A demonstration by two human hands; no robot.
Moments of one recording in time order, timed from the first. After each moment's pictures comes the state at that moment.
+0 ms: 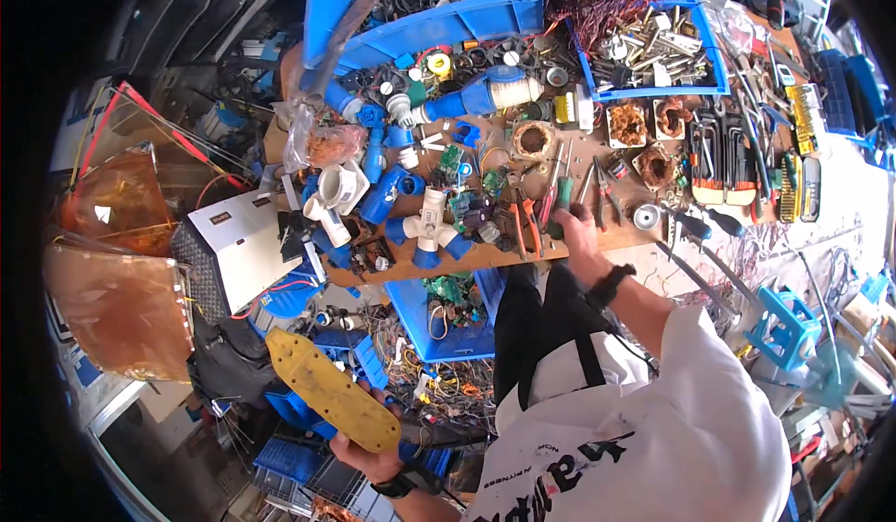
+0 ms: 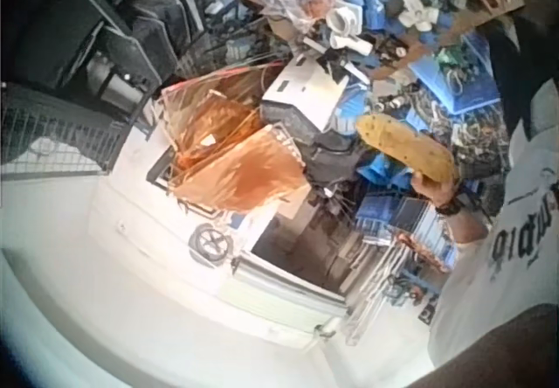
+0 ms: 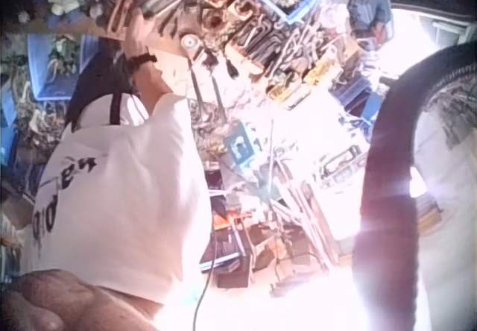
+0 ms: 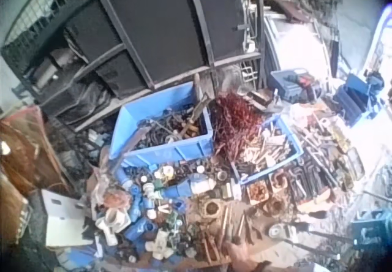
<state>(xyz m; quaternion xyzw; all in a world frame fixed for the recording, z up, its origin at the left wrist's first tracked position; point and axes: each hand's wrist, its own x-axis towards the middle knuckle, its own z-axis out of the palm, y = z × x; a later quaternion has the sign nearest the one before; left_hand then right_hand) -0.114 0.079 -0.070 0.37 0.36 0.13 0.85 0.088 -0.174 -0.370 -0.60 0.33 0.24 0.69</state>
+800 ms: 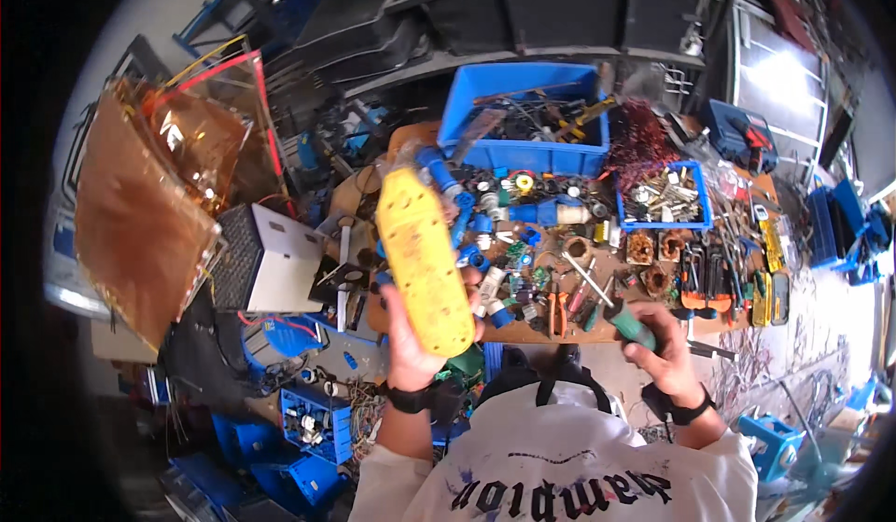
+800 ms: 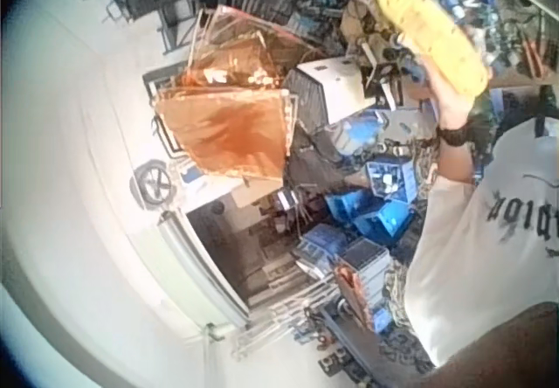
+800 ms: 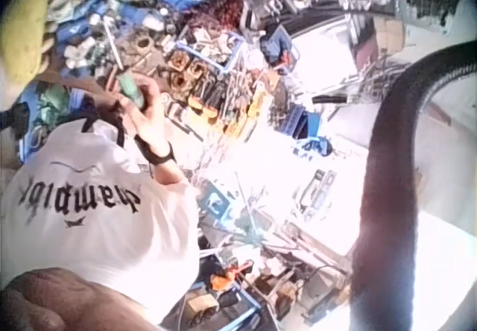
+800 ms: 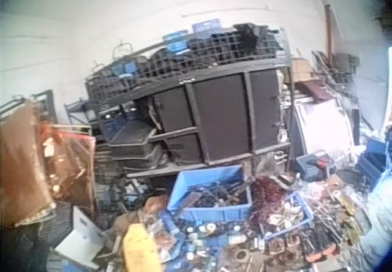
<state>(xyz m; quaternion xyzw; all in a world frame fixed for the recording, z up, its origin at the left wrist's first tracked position) -0.015 0.106 -0.015 0.30 0.00 -0.02 0.95 0.016 -0.212 -0.021 -0.62 -0.12 0.23 0.74</state>
